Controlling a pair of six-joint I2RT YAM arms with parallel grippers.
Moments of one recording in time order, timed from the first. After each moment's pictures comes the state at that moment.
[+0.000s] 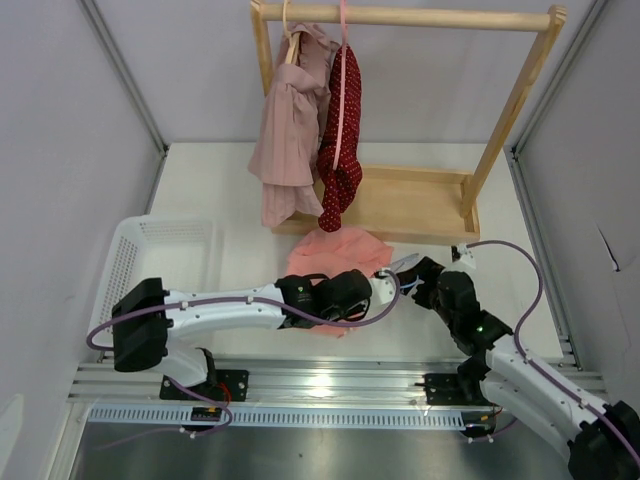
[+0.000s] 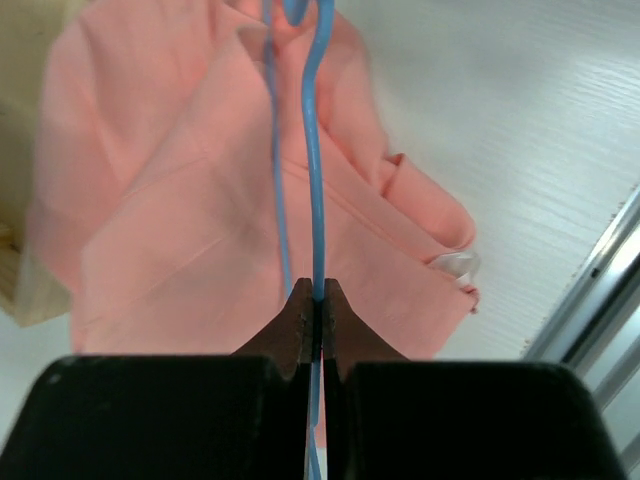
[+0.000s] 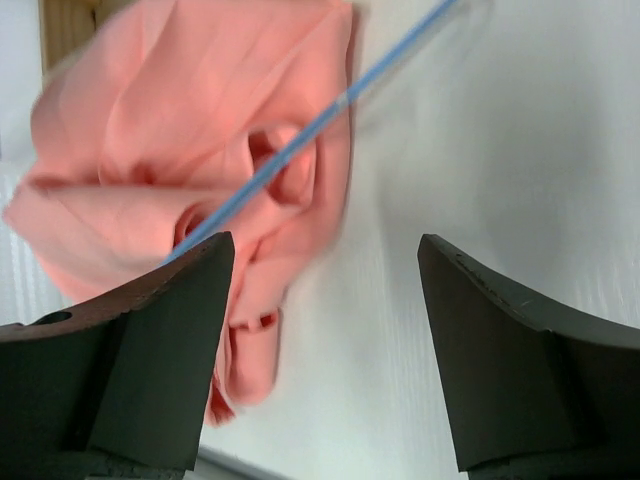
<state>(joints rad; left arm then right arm) -1.24 1.49 1.09 -0.48 -0.35 0.17 0.55 0.73 0.27 -0.01 0.25 0.88</state>
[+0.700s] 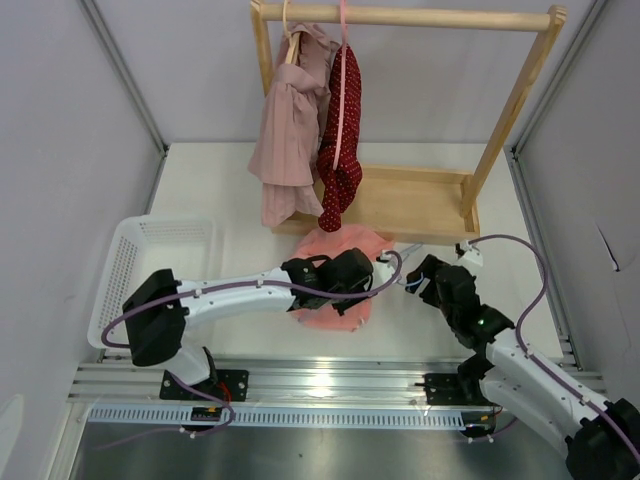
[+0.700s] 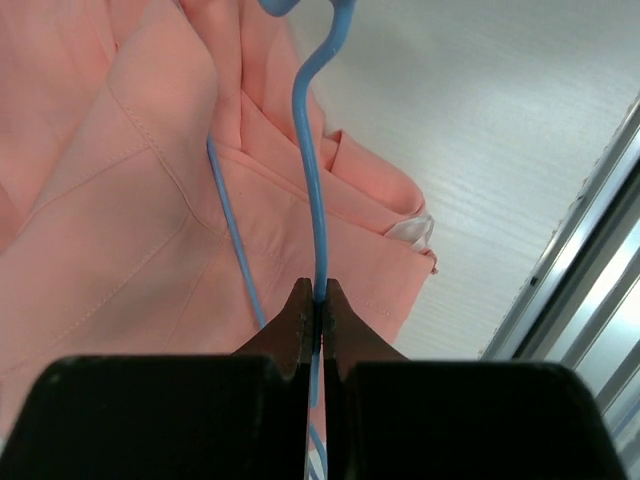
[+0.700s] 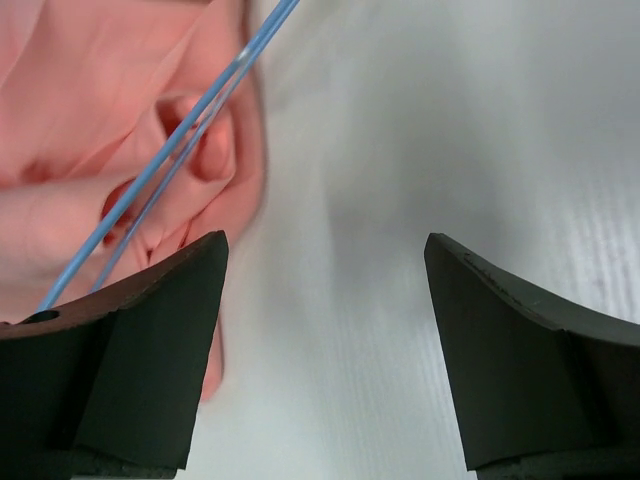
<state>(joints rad) -1.14 1.57 1.12 -0.47 -0.11 0.12 0.57 0.71 0.33 -0.21 0.39 0.78</state>
